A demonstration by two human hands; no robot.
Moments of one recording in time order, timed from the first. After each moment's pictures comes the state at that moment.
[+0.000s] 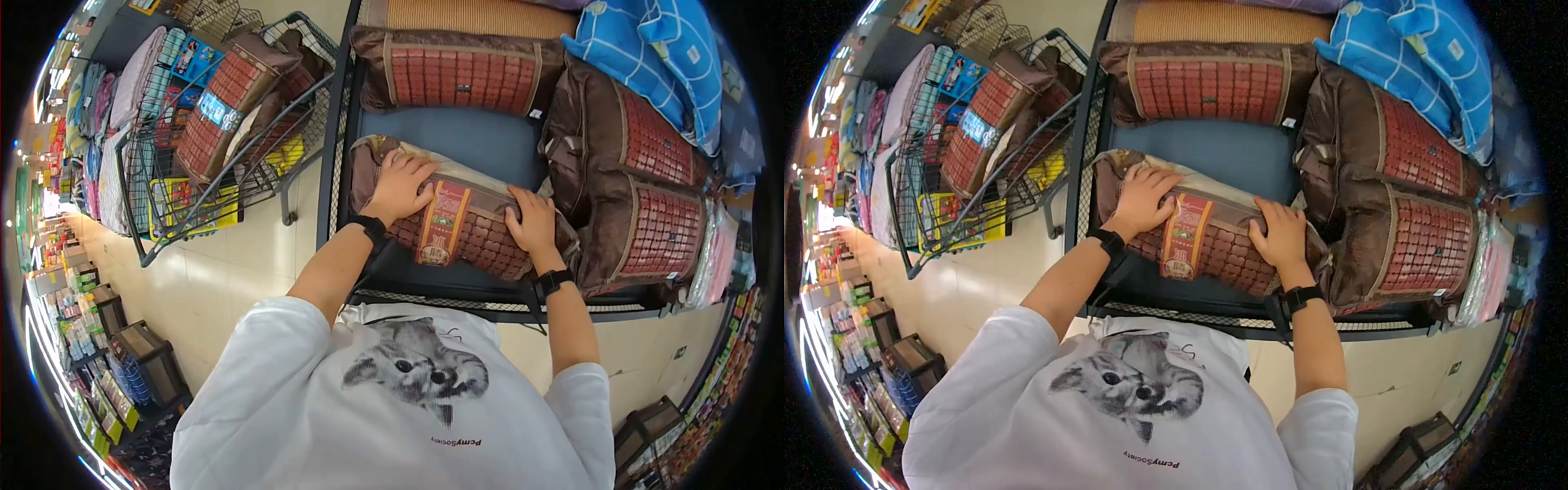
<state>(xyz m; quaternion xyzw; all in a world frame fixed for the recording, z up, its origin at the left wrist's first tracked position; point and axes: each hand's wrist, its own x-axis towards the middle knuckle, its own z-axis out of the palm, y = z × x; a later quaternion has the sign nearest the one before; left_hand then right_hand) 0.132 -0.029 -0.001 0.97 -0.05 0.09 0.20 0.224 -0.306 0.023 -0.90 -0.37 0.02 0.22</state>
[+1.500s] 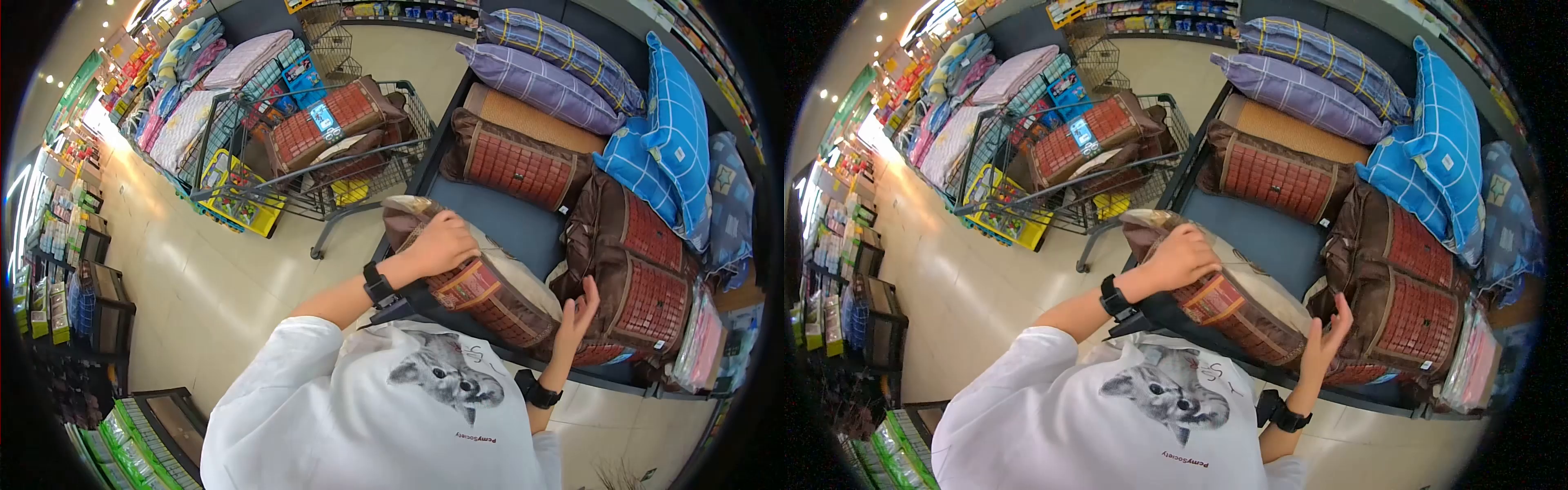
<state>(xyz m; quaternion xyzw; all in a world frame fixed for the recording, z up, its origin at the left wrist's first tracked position) 0.040 -0.053 0.134 0.94 -0.14 0.25 0.18 0.121 -0.347 0.126 -0.79 -0.22 -0.06 0.57</state>
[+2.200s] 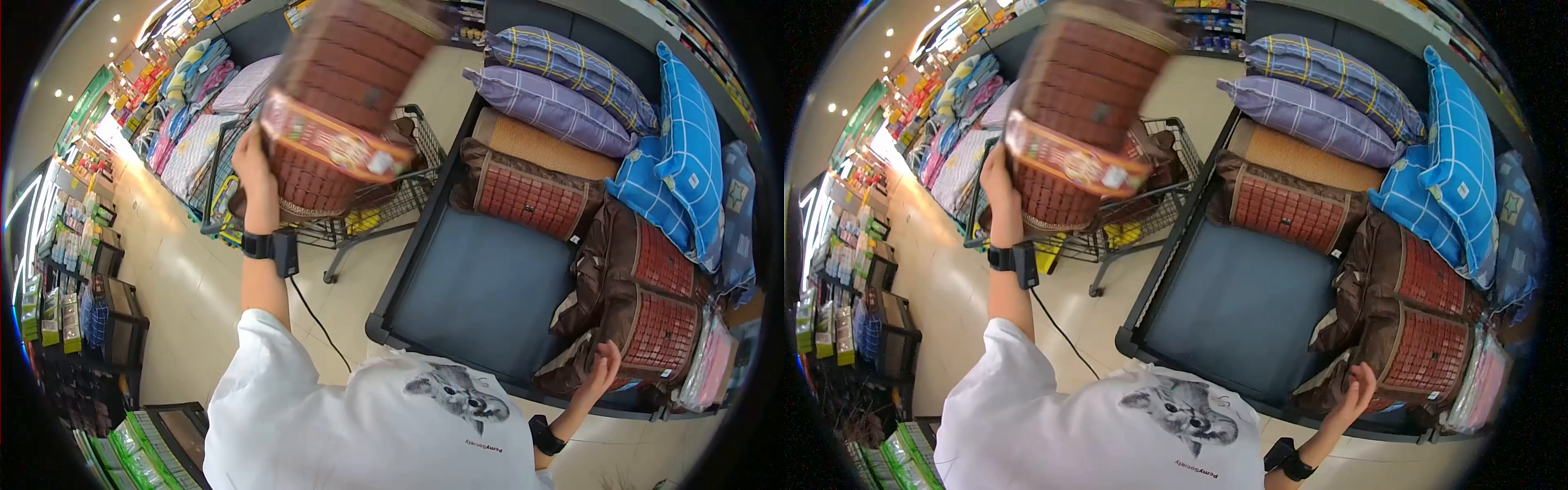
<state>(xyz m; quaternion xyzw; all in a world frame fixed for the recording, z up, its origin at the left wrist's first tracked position) -0.025 0.237 0.255 0.54 0.26 0.66 0.45 0.133 -0.397 0.121 -0.73 -0.05 -0.08 0.67</state>
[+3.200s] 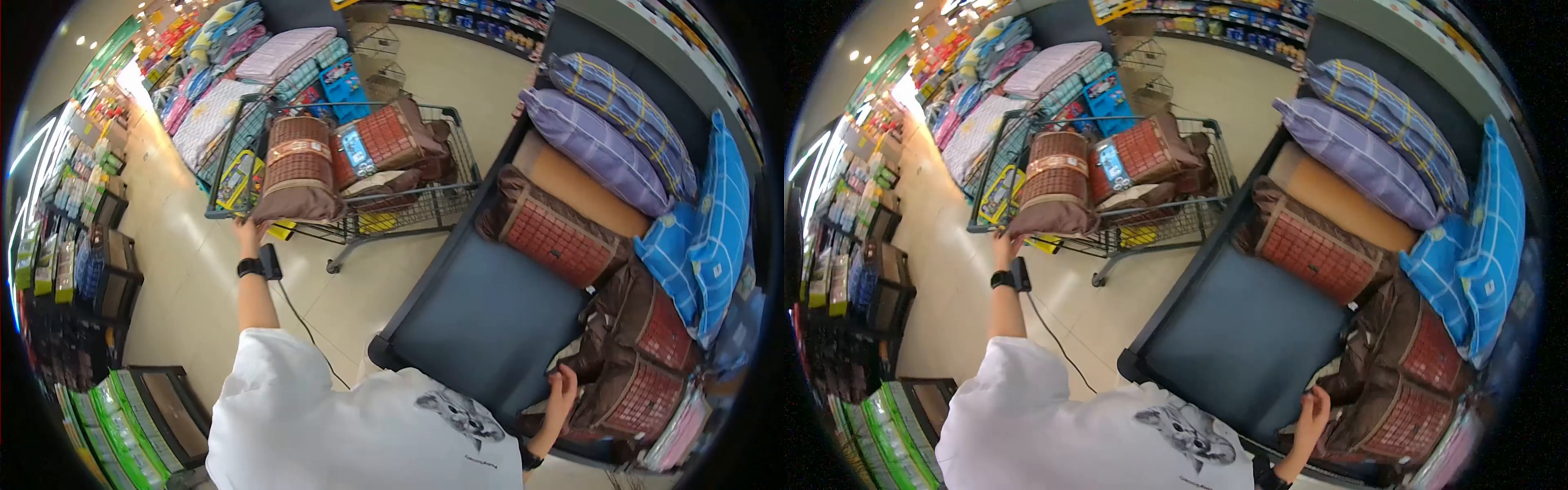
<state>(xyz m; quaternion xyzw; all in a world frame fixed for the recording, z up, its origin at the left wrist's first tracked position) -0.215 0.331 0.059 0.29 0.57 0.57 0.51 0.165 -0.333 0.068 -0.80 -0.08 0.16 0.57</state>
